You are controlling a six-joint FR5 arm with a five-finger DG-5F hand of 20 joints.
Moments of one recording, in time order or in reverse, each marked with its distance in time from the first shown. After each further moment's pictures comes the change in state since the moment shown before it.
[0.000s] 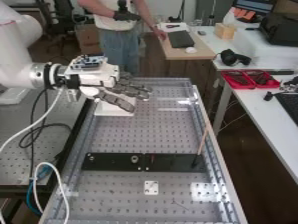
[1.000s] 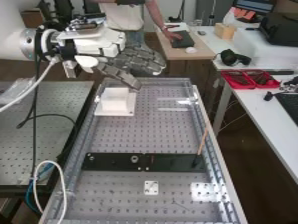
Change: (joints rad) arm -0.061 0.068 0.234 -0.273 0.051 0.015
